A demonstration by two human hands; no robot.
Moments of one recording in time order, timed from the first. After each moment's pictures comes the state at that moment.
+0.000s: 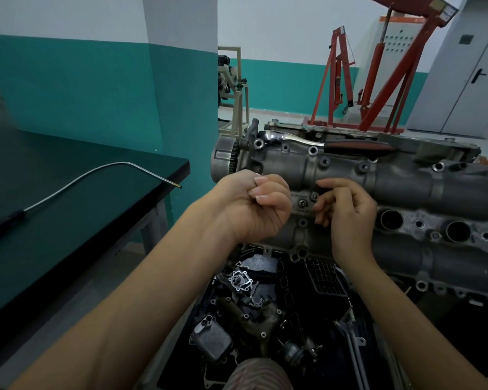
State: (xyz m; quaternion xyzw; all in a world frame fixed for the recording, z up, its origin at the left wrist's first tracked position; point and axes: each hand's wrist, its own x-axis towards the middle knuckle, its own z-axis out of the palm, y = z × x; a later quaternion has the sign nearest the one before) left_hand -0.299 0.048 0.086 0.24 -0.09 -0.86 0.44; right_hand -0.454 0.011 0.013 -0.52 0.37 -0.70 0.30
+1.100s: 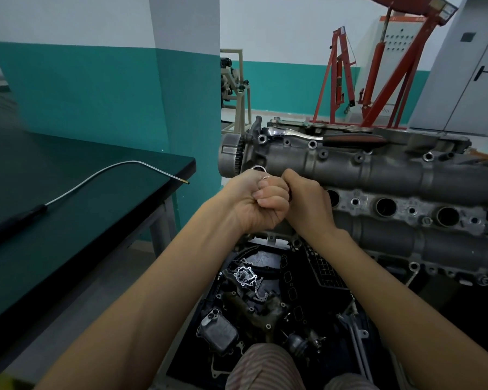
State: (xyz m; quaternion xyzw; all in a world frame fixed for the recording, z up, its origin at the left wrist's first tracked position) left_hand -0.302 0.053 0.076 0.28 -0.17 -0.84 0.43; right_hand -0.424 0.011 0.022 -0.78 0.49 -0.39 -0.02
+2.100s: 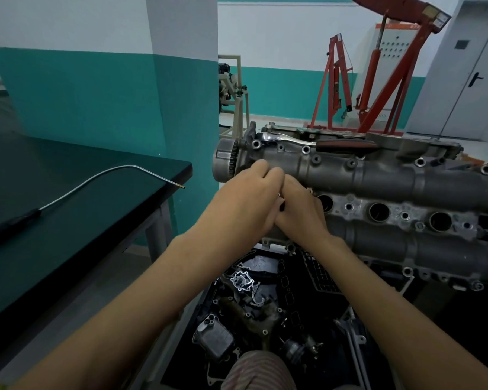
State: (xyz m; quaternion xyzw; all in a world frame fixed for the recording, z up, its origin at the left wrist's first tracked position) left_hand -0.299 0.081 0.071 0.49 -0.82 0.09 0.28; right_hand -0.427 -0.002 0.008 -0.79 0.46 -0.39 -0.02
